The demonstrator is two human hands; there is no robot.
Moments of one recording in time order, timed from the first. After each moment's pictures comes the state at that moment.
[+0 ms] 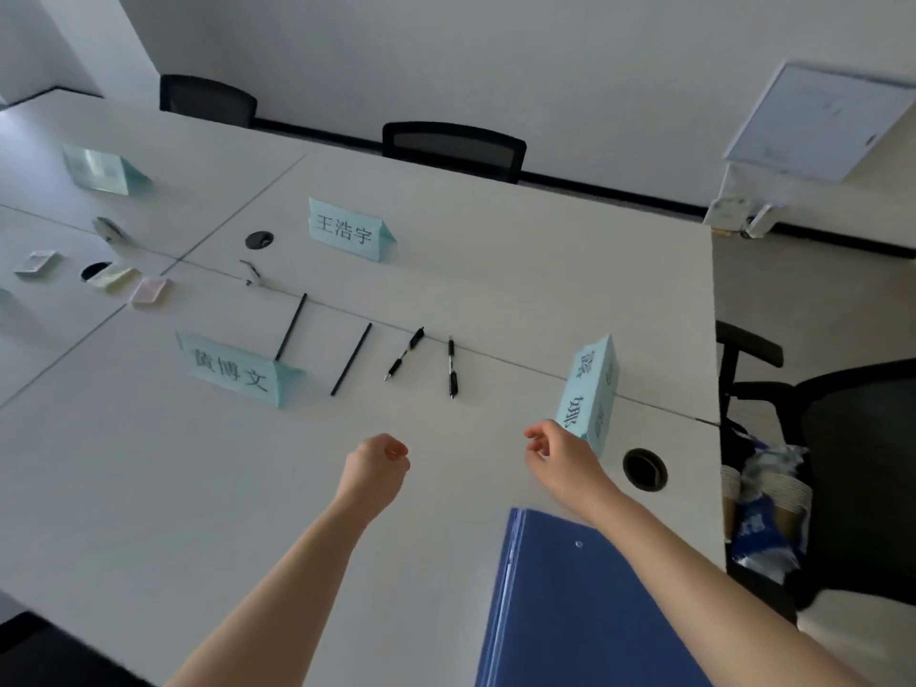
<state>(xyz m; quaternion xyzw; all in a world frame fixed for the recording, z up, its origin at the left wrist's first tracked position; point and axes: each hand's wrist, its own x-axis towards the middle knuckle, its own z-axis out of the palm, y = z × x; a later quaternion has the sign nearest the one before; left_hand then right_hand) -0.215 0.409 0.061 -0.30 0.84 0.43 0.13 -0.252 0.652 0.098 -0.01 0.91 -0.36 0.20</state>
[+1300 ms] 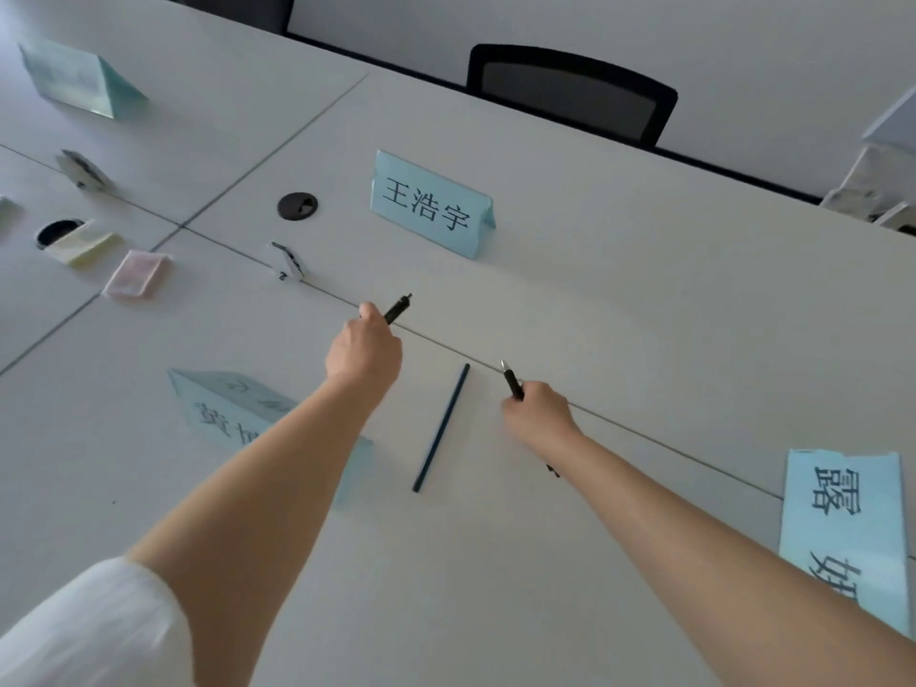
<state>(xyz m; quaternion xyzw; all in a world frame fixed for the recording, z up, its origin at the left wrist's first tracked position) -0.494 0.179 -0.008 -0.31 0.92 0.24 0.05 -0.488 0.379 -0.014 0.05 0.92 -0.28 0.27</state>
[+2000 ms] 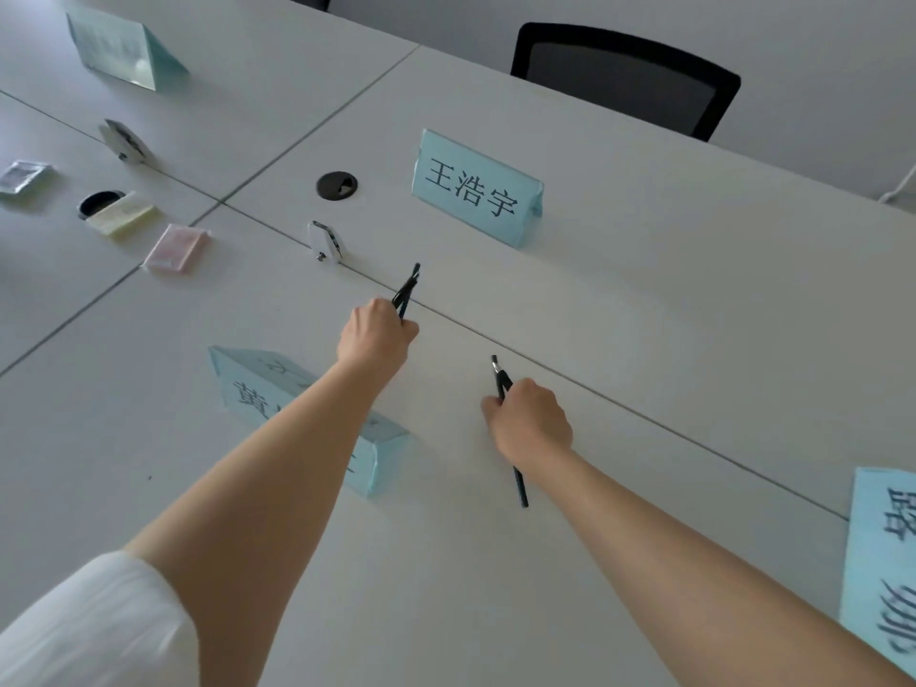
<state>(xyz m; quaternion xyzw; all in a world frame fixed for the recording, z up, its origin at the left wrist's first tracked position) -0.492 0.137 -0.025 -0.31 0.92 0.24 0.08 -0.467 0.318 -0.035 0.05 0.95 -0.19 0.23</state>
